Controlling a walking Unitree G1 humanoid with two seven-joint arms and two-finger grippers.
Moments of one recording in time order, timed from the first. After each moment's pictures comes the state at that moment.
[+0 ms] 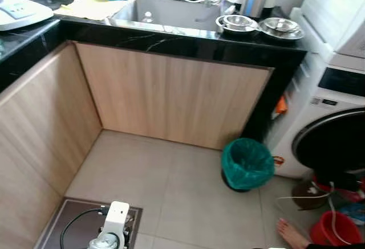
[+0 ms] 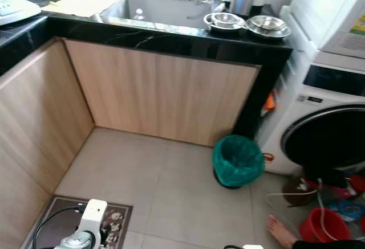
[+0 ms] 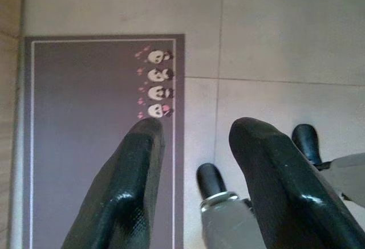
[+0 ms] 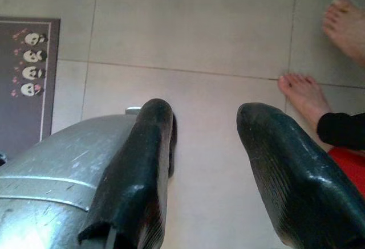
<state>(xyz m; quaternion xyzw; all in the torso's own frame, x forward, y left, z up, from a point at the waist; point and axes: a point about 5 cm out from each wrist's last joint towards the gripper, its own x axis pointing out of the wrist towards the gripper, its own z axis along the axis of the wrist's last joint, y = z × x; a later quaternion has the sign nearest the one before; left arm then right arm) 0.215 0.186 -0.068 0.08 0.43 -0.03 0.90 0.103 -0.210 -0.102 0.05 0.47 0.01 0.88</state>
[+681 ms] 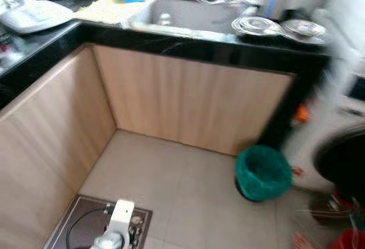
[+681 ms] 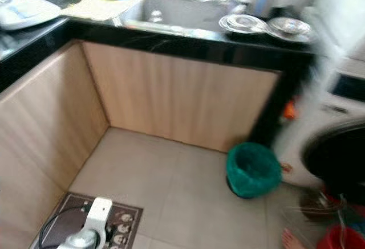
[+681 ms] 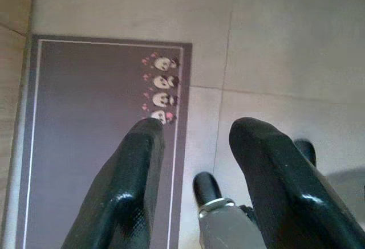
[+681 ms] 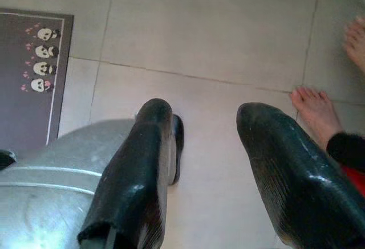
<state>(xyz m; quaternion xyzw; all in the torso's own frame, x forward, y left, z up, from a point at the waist) 0.222 0.173 -0.065 0.07 0.42 -0.05 0.90 0.094 -0.213 -0.104 0.05 0.47 0.00 0.88</state>
